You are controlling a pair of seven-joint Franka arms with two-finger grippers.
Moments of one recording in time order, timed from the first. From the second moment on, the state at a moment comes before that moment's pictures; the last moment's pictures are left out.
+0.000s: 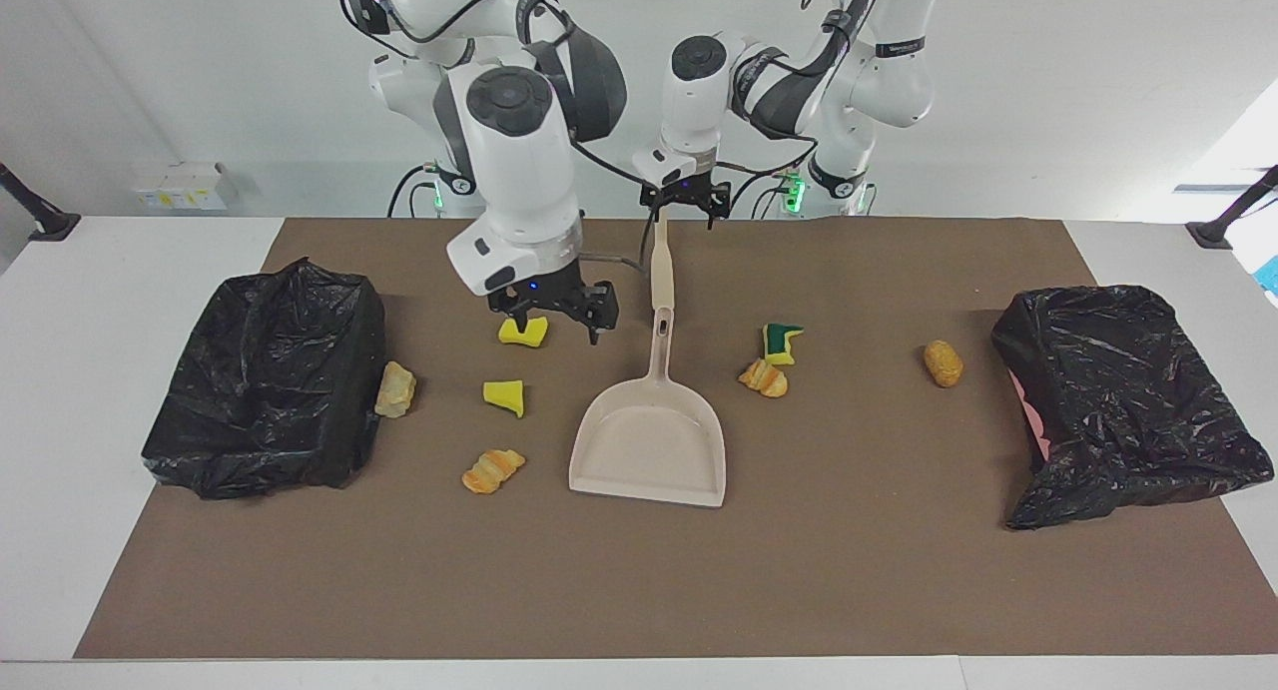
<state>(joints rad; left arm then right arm) -0.92 -0.15 -0.06 -2.36 -0.12 2.13 -0.66 0.37 0.45 0.07 -1.24 0.00 1.66 0.65</state>
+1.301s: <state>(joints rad) -0.99 -0.14 -0.05 -2.47 -0.13 2.30 -0.79 0.52 0.50 0.09 -1.53 0.08 1.93 0.68</state>
